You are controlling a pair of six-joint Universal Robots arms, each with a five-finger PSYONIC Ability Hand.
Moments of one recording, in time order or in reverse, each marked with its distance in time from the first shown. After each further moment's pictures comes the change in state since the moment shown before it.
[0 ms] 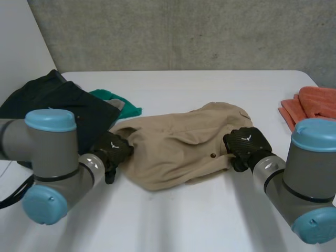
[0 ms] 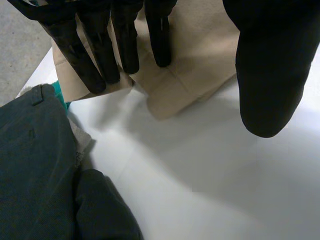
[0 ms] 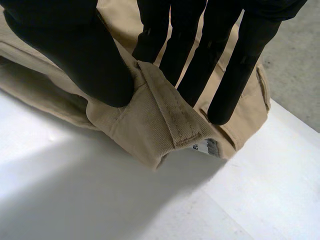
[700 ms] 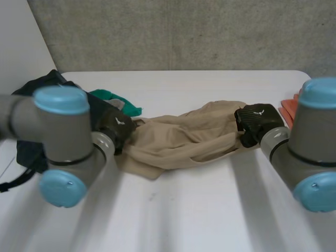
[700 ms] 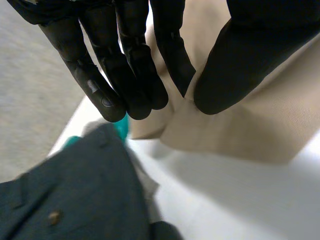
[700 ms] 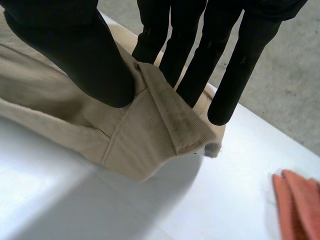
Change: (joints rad) left arm -0.088 0.013 0.188 -0.050 -0.137 -0.049; right arm 0.004 -0.013 -0.239 0.228 0.114 0.064; left_hand 0.730 0.760 0.752 0.759 0.725; right_hand 0.000 0.000 0.000 0.000 0.000
